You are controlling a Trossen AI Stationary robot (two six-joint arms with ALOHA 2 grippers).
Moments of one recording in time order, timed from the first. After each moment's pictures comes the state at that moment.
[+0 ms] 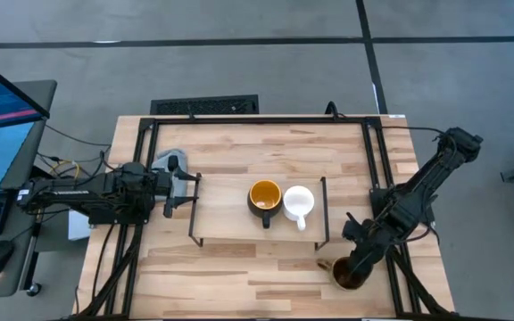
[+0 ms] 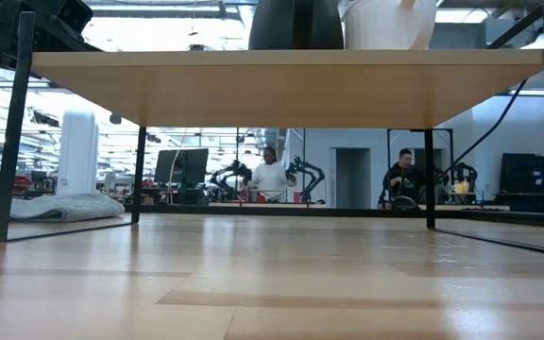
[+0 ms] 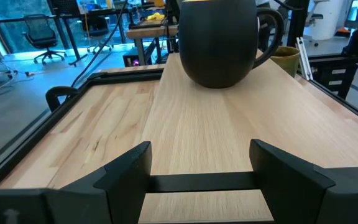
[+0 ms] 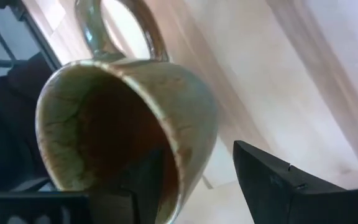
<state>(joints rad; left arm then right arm) 0.10 0.33 0.20 -0.01 0.09 0.09 0.83 1.13 0.70 -0.69 -0.07 1.39</state>
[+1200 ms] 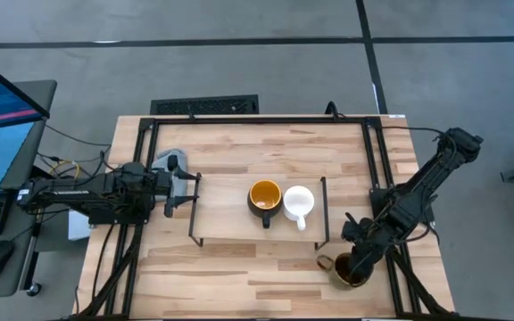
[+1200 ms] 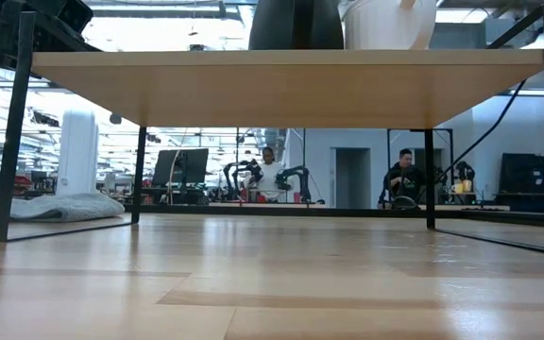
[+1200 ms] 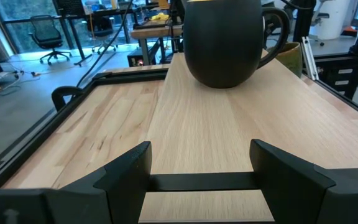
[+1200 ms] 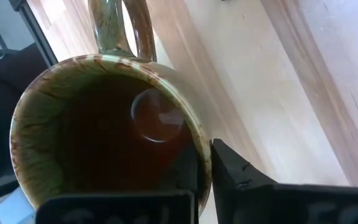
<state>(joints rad) 0.10 0.33 0.20 -0.01 0.07 0.10 0.82 1.14 0.70 -0.69 -0.05 1.30</state>
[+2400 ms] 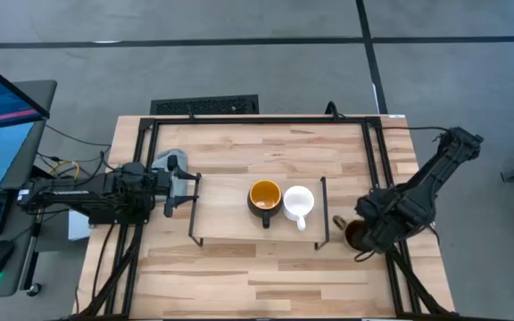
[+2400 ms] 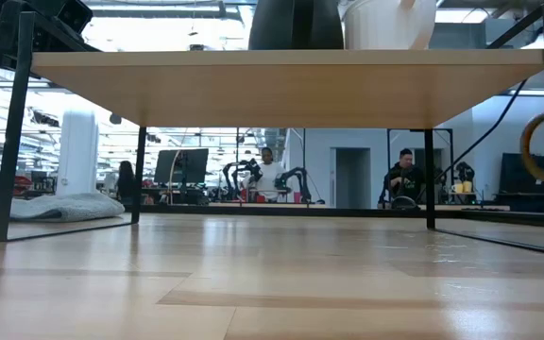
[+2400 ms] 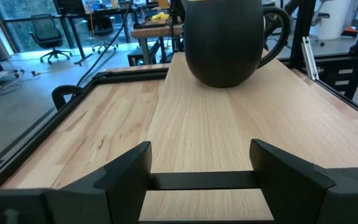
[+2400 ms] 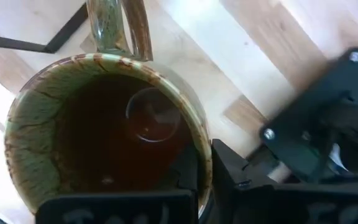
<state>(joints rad) 0.10 0.33 0.20 -0.03 0.06 0.09 0.82 1.12 0.89 -1.34 0.09 1.54</state>
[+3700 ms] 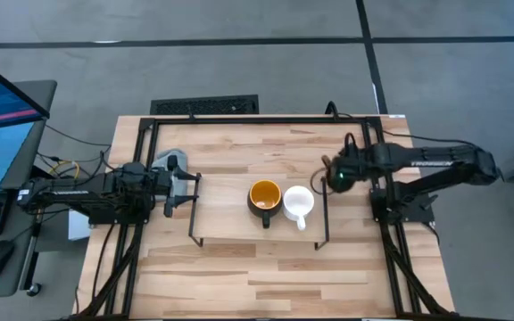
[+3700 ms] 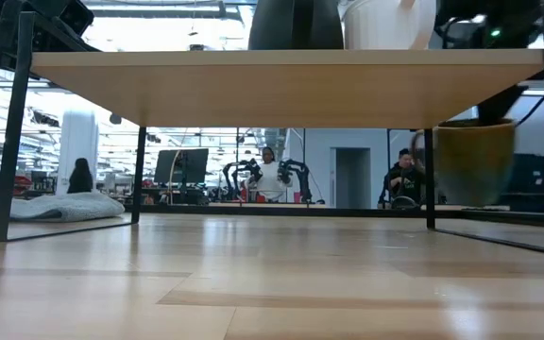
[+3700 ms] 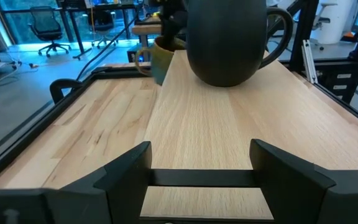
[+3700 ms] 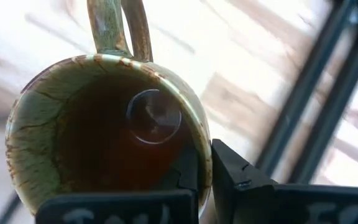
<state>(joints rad) 0.10 0.33 0.20 -0.05 0.07 0.05 -0.08 1.11 0.93 -1.33 0.36 0.88</state>
